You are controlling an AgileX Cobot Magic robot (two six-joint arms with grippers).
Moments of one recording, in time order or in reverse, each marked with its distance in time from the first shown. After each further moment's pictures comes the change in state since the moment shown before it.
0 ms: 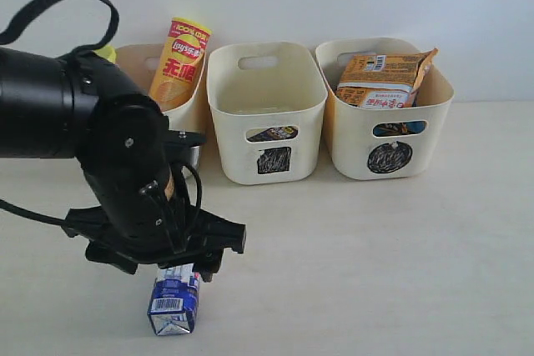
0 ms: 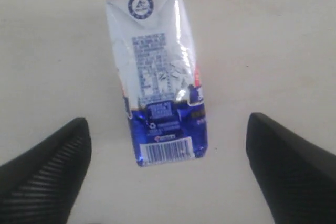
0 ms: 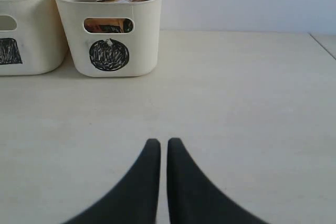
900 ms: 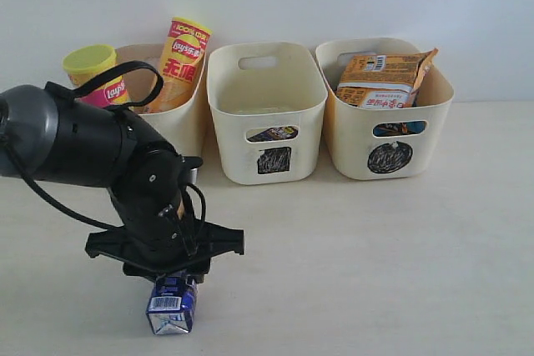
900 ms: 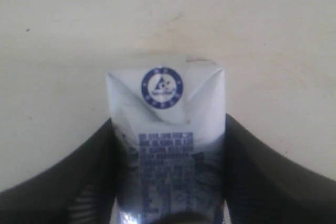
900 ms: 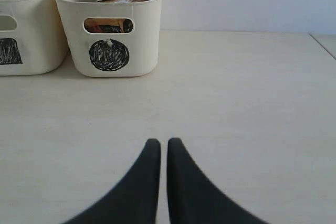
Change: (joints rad) left arm 0.084 0.183 0.000 0.020 -0.198 -0.073; right arm 0.000 0.000 0.000 0.000 0.000 0.000
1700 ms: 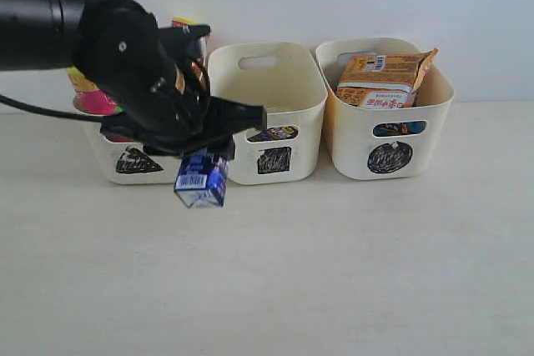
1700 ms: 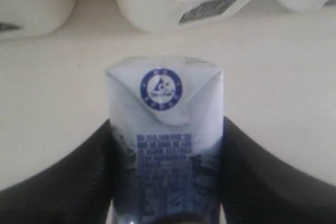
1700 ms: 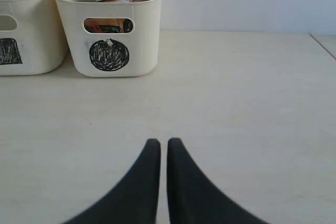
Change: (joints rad) left arm 0.000 -0.176 -0.234 0.002 0.039 0.141; right arm 0.000 0.000 0.000 0.000 0.000 0.000
